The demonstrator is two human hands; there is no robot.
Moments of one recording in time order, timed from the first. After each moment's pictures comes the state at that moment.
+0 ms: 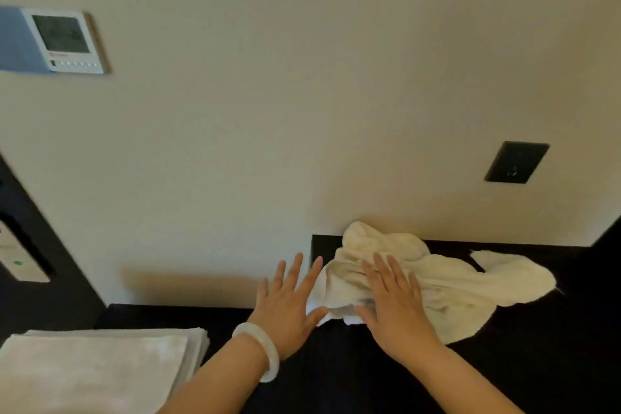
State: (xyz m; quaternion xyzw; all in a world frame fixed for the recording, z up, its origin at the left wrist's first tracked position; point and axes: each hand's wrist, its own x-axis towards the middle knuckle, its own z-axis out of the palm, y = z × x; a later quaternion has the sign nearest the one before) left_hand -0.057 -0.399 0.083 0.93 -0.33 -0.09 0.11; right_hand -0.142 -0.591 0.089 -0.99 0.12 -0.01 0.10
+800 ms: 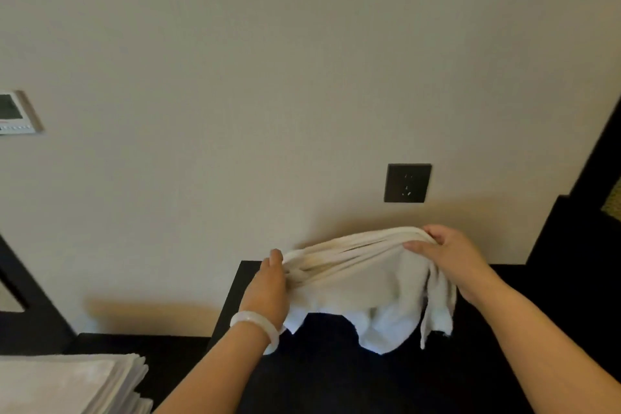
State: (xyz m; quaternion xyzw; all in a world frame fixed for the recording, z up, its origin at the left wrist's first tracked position) left_hand -0.111 -0.599 0.139 0.96 -0.16 0.04 0.24; right_hand -0.211 -0.871 0.211 -0.80 0.20 -0.13 0.55
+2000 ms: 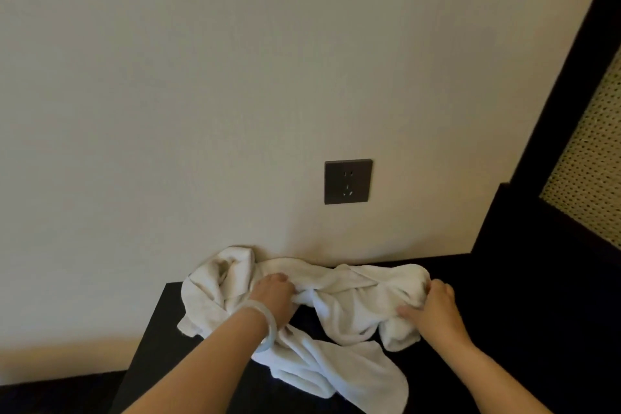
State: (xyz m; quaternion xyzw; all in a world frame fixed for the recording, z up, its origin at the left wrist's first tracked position) left_hand -0.047 -0.729 0.084 0.93 -0.35 -0.12 -0.01; right_hand -0.218 -0.966 0.072 -0.83 0.42 -0.09 0.36
